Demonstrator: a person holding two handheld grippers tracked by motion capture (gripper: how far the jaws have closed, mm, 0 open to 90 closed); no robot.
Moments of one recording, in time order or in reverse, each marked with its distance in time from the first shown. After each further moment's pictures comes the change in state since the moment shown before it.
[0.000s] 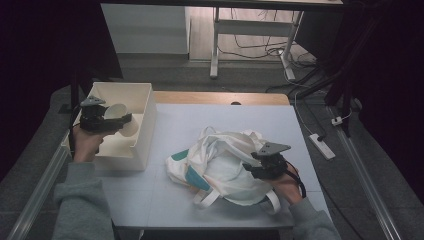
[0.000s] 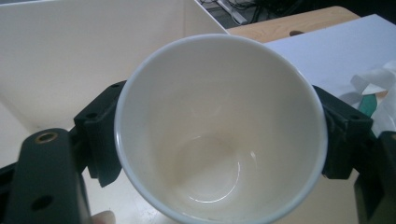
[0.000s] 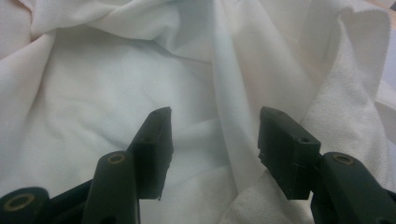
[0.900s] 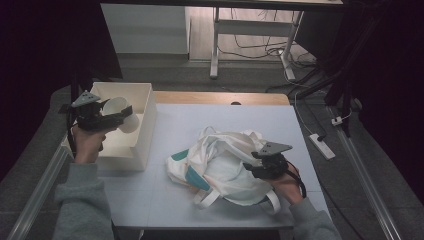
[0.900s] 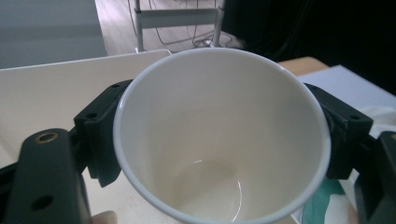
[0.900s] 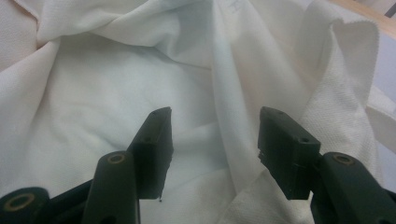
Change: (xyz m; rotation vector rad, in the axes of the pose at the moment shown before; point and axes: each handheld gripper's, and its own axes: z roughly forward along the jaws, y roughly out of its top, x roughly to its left) left arm -0.020 0.013 -0.025 -0.181 -0.017 -0.024; right arm 0.000 0.001 -0.003 -0.014 -0.002 0.000
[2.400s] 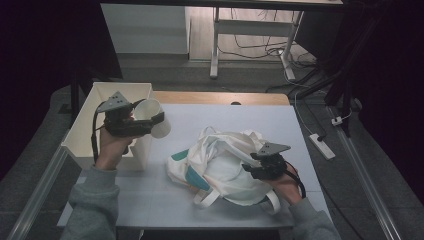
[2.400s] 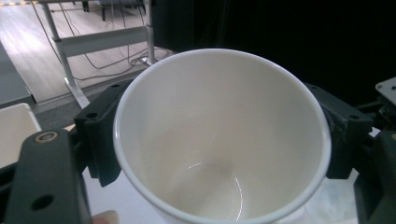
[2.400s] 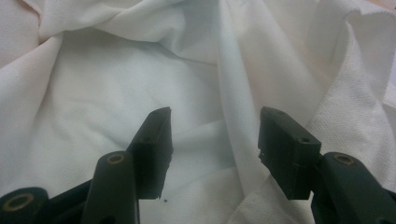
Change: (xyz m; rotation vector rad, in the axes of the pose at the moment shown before) left arm -0.092 0.020 0.011 -0.029 -0.266 0.156; right arm 0.001 -0.001 0.003 0.013 0.016 0.002
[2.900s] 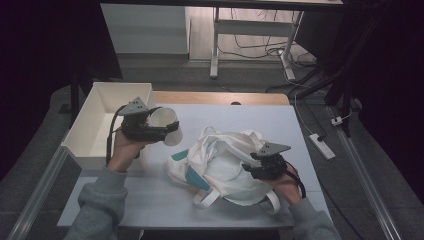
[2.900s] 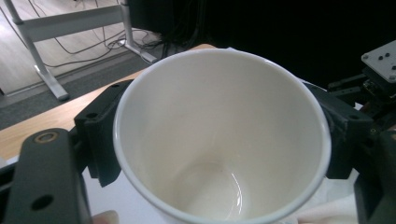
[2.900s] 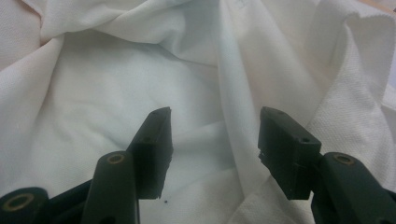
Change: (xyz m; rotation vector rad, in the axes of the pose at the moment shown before) left arm -0.017 -0.006 0.027 0.078 -0.078 0.023; right arm 0.000 0.000 0.000 -0.008 -0.003 -0.002
